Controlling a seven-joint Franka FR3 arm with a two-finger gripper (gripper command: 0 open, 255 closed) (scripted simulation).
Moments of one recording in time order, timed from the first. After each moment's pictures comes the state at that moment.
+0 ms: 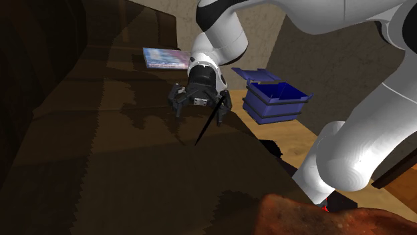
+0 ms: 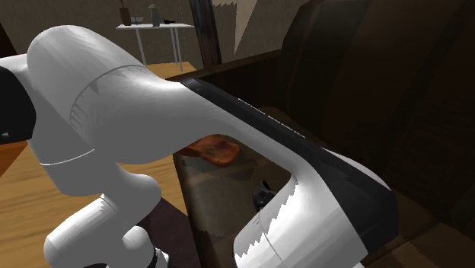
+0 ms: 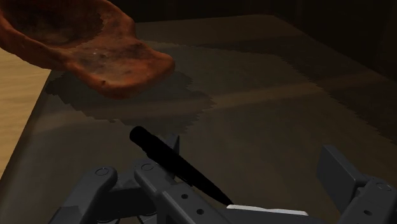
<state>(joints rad) 0.05 -0.15 0.07 -2.26 1.02 1.30 0.86</state>
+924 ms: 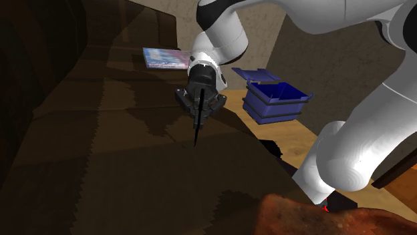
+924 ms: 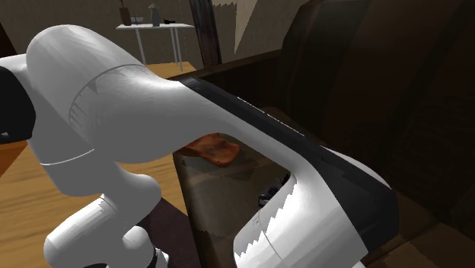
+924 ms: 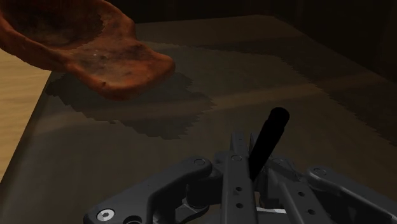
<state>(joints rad) 0.05 -0.15 0.07 -2.26 1.02 1.30 0.87</state>
